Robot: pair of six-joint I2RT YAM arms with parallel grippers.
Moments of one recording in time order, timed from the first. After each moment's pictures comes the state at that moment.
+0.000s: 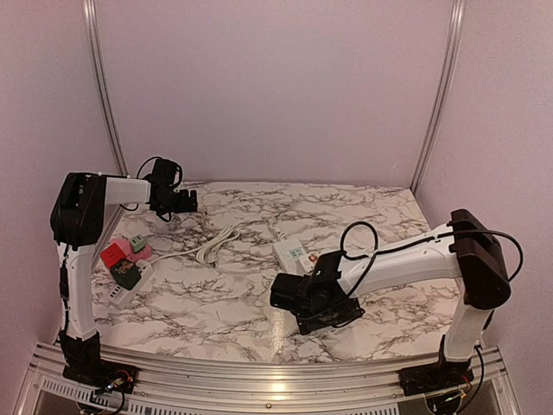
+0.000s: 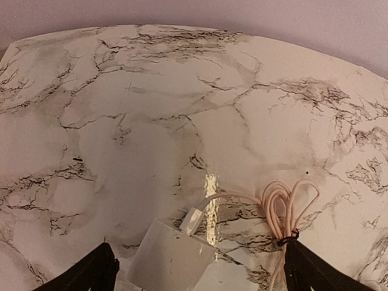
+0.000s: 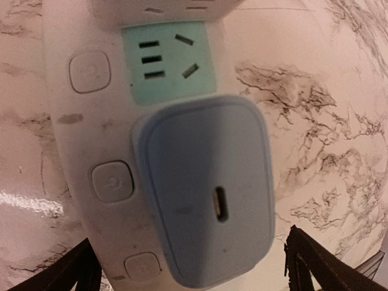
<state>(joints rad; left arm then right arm) -0.21 2.20 1.59 -0.20 -0.05 -0.24 1.21 1.88 1.24 -1.01 0.45 1.03</state>
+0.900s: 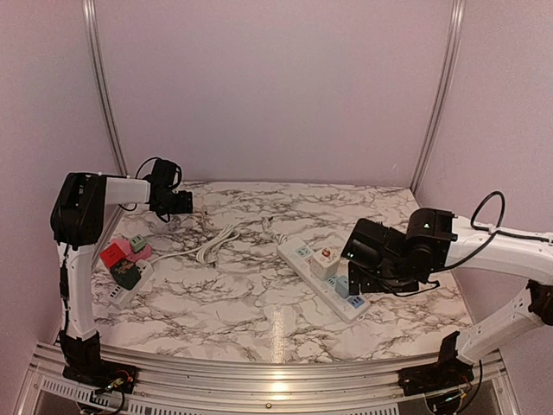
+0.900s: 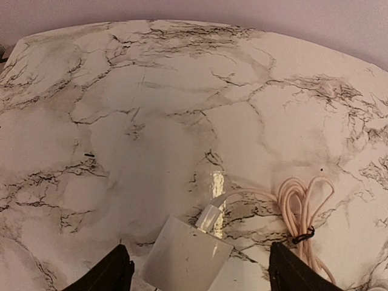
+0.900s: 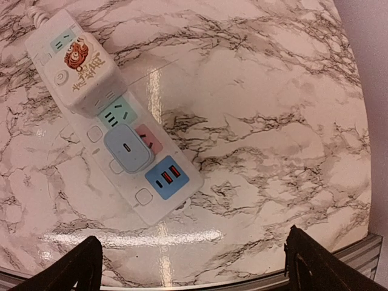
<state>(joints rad) -0.20 2.20 1.58 -0.21 -0.08 -0.22 1.07 1.31 1.11 -1.19 0.51 1.08</state>
